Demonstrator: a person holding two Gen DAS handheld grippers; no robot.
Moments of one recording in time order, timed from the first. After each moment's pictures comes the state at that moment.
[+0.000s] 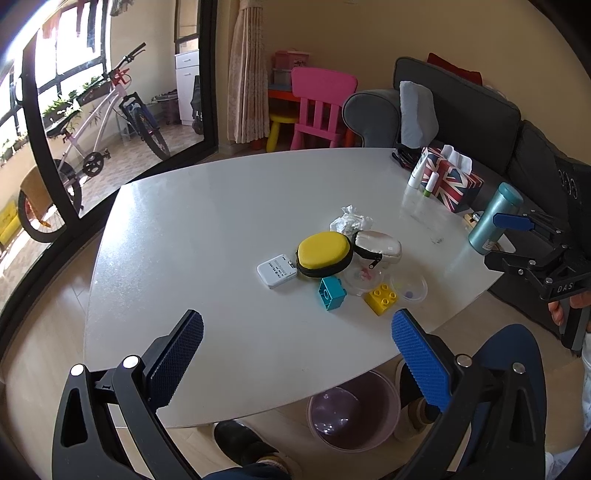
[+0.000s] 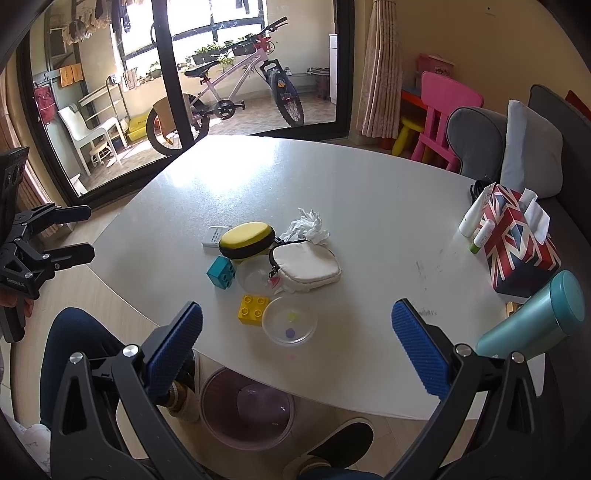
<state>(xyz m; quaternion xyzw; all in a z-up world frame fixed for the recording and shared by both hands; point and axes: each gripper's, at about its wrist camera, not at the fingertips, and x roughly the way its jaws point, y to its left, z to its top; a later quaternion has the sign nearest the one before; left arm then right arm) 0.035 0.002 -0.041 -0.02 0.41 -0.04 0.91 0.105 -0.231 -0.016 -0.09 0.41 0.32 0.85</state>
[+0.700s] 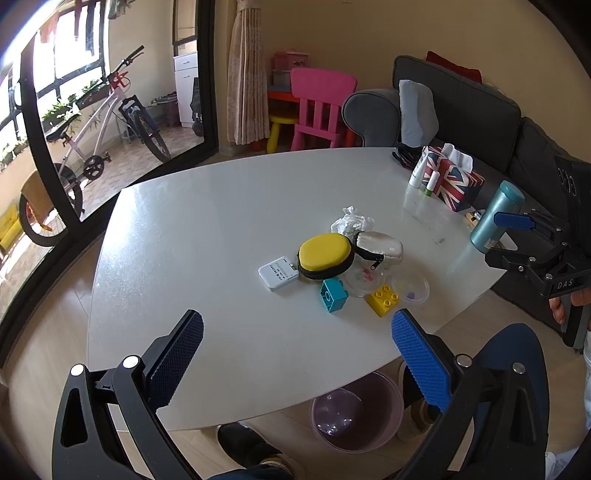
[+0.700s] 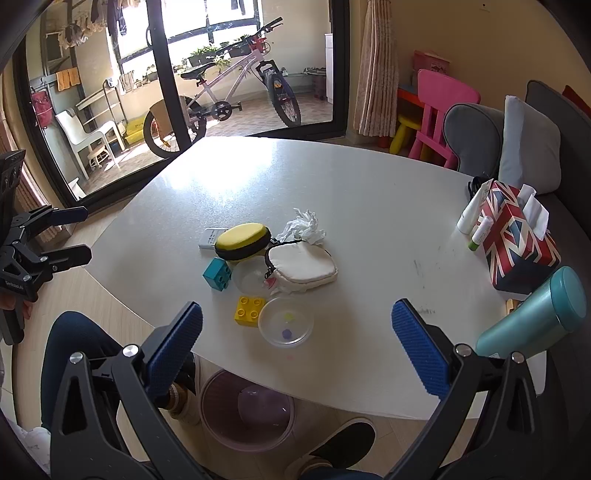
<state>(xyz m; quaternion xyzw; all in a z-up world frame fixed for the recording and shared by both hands) 0.037 0.005 -0.040 -0.02 0.41 -0.04 0.91 0.107 -0.234 -0.016 -0.08 0.41 0.31 0.85</state>
